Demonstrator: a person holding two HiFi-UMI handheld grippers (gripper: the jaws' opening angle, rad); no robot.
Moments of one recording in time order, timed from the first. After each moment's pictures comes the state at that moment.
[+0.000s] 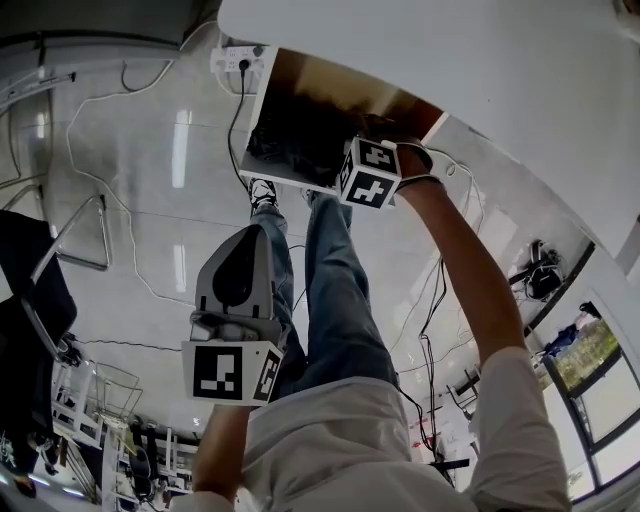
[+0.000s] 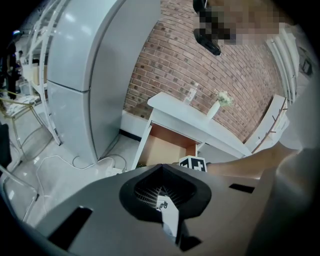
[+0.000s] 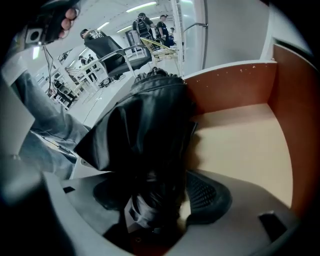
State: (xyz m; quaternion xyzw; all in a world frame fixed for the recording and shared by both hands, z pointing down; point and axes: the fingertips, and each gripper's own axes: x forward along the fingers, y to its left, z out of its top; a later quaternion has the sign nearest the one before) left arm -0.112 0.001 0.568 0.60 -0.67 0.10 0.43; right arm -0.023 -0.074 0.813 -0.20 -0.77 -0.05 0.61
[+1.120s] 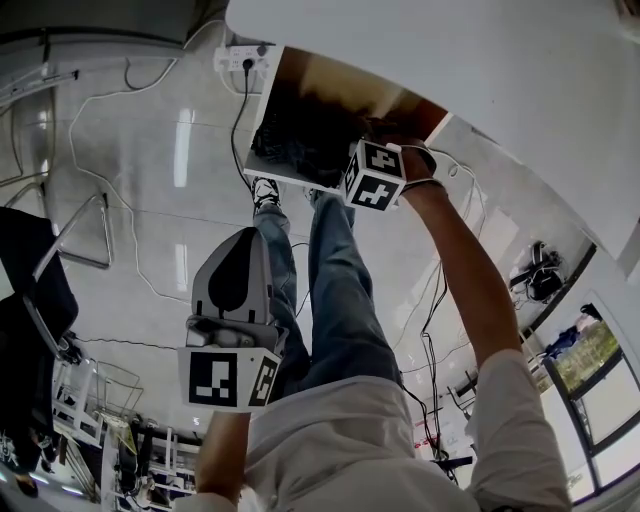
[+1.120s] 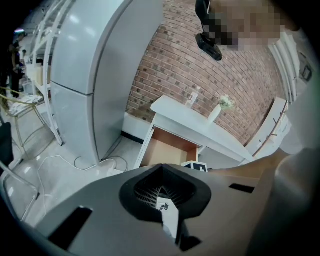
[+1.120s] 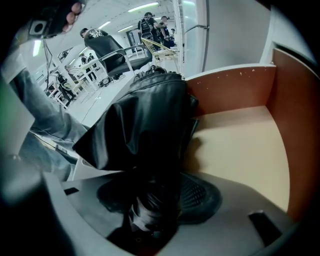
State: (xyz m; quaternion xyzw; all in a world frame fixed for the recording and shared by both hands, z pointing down) left arm -0.122 0.005 0.559 0.59 -0.68 0.09 0.43; right arm -0.023 -0.075 0.813 -0.19 -0.77 -0.06 0.60
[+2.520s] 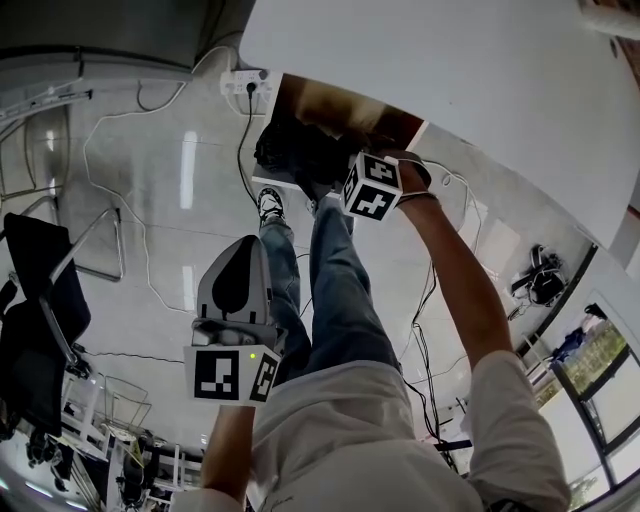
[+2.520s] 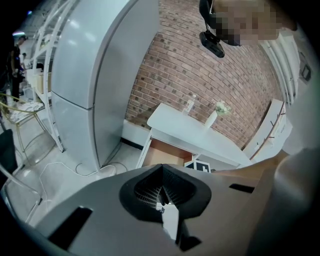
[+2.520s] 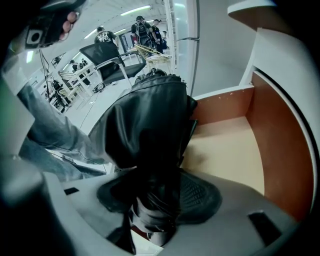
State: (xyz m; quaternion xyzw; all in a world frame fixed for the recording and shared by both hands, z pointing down) left arm -0.125 0.008 0.506 0.60 -0.69 0.08 0.41; right arm -0.023 -0.080 0.753 -0.16 -0.78 -0.04 0.60
